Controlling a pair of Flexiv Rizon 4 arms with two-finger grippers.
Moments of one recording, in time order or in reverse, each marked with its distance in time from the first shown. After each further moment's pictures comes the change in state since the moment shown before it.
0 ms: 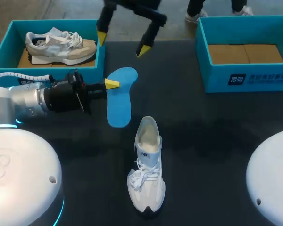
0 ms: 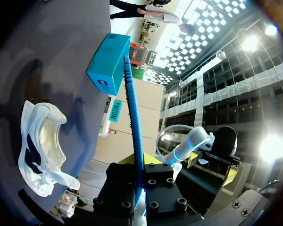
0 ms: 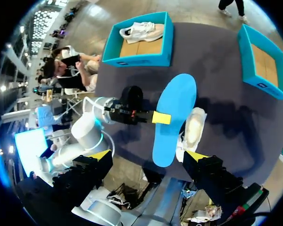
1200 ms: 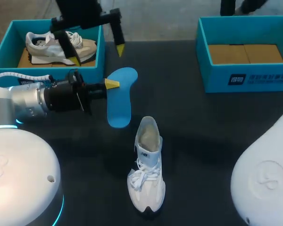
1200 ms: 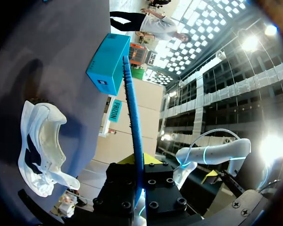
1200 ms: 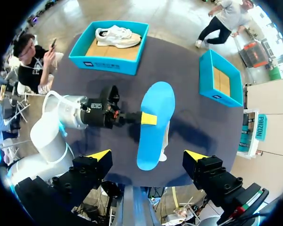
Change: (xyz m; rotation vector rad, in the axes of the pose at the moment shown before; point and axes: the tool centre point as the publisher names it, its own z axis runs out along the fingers) left arm 0.000 0.000 0.000 -0.001 0.000 0.000; right arm 0.033 -0.014 0.024 -0.130 -0.564 -0.015
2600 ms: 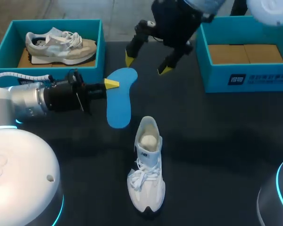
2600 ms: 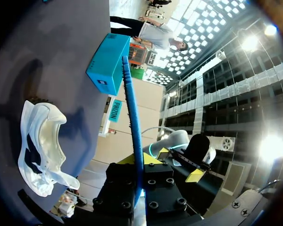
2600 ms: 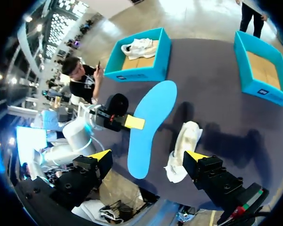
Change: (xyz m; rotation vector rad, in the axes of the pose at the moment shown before) left arm 0.000 0.000 -0.001 0.000 -0.001 0.000; right arm -0.086 -0.003 0.060 -0.109 0.668 0.015
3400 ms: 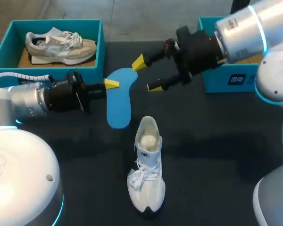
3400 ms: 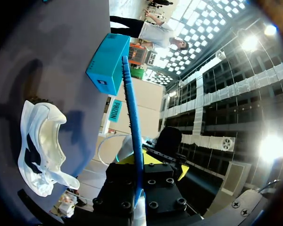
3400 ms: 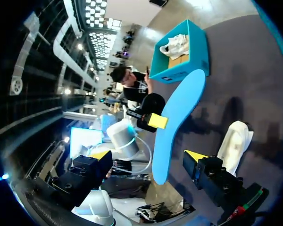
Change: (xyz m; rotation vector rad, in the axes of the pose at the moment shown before) left arm 0.000 0.000 0.000 0.000 0.000 0.000; right arm -0.006 -0.005 0.025 -0.034 0.631 0.024
